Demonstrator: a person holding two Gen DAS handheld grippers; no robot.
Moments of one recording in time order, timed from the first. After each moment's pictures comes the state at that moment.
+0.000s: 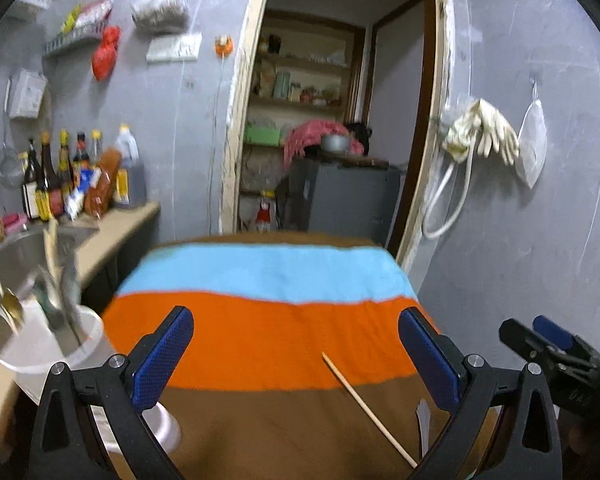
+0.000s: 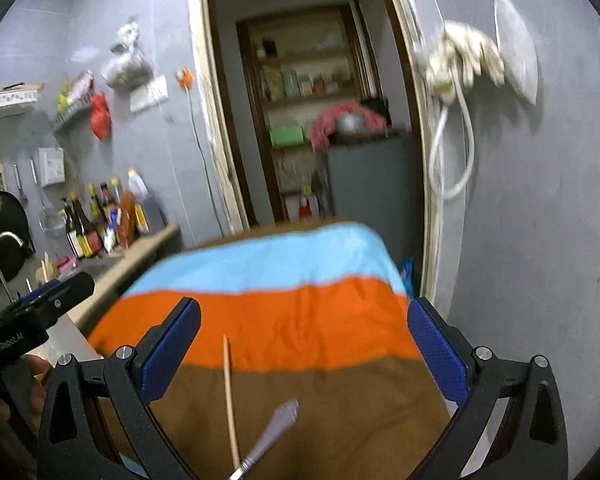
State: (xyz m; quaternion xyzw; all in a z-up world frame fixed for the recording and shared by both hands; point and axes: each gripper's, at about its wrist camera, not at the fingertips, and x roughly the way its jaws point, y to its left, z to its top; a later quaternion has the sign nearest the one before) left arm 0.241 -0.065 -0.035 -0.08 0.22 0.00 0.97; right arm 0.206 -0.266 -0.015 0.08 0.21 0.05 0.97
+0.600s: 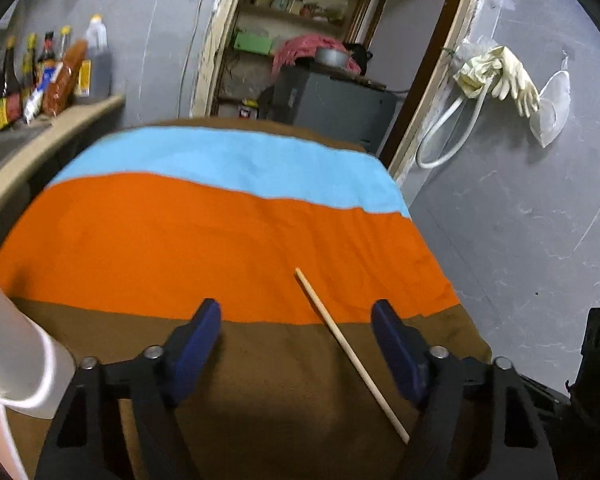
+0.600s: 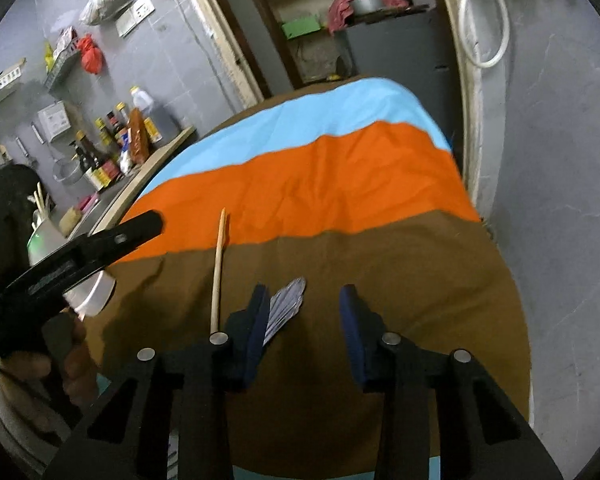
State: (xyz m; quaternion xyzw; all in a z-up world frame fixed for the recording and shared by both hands) left arm 0.300 -0.073 -0.115 -0.14 0.36 -0.05 0.92; right arm 0.232 -0.265 -0.131 0.12 0.39 0.13 0.90
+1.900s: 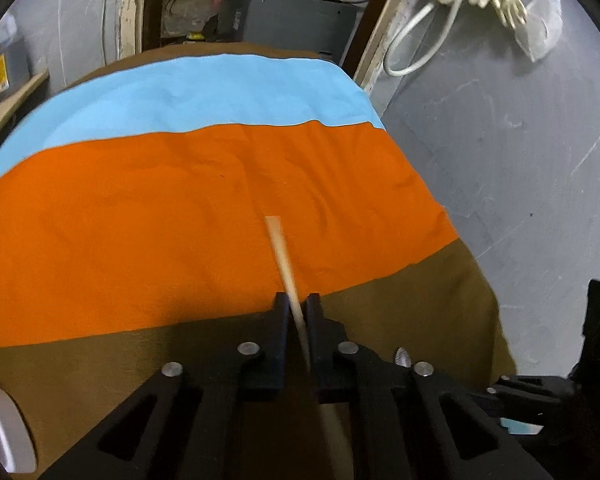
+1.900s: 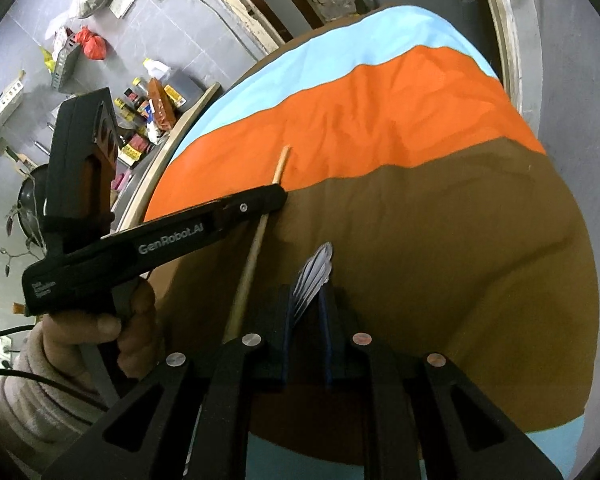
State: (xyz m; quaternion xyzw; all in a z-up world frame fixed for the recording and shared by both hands) left arm 0.350 -0.115 -0.141 -0.06 0.48 -0.13 0.86; right arm 0.241 -0.247 -0.155 0.18 0.48 0.21 0.83
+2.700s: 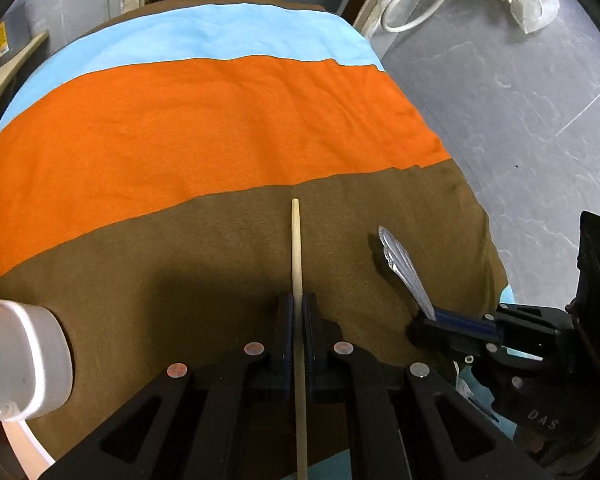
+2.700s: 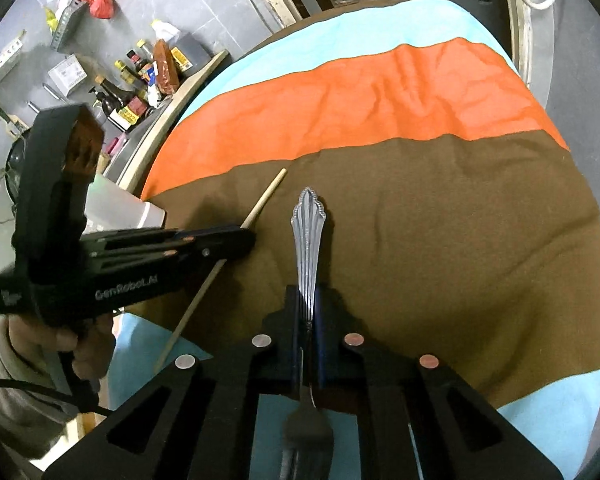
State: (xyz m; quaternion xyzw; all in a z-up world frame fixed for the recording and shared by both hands) left arm 0.304 -0.065 -0.144 -0.06 0.56 -0.17 0.81; right arm 0.224 -0.196 -0.142 0.12 0.51 0.20 0.83
